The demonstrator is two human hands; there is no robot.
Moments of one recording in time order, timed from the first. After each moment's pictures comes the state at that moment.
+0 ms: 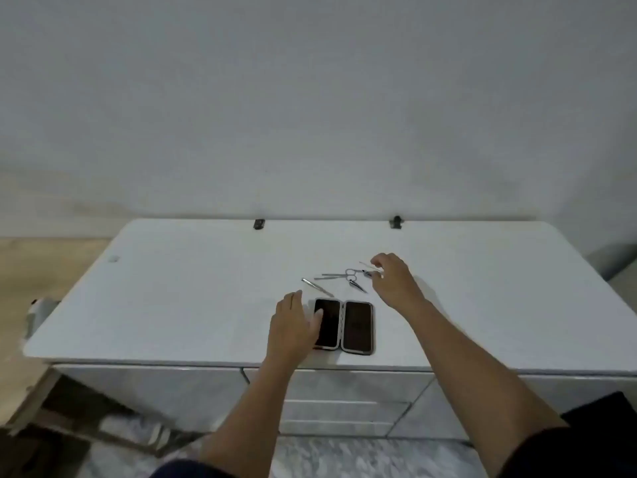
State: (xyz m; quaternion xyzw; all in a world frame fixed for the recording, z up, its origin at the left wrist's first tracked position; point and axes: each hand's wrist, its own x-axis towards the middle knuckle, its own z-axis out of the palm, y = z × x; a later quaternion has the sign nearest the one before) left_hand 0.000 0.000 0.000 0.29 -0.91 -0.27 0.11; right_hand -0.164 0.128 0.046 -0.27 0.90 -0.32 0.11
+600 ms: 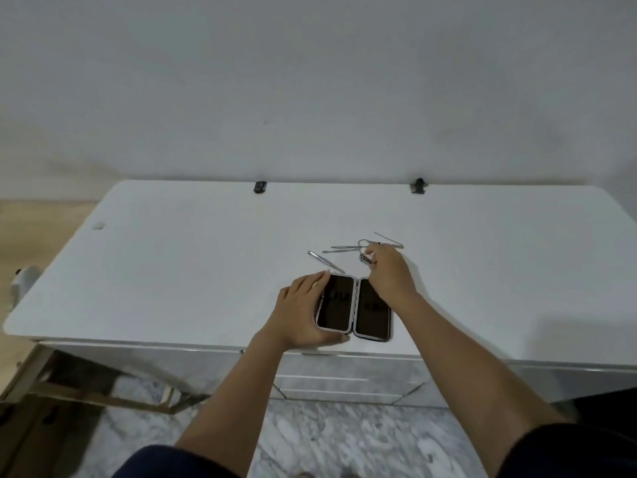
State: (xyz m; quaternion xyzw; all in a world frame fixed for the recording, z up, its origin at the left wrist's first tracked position) left_hand -0.013 -0.032 -0.040 0.12 -0.96 -0.24 0.02; right_hand -0.170 0.089 -0.026 -0.25 0.91 -0.32 0.11
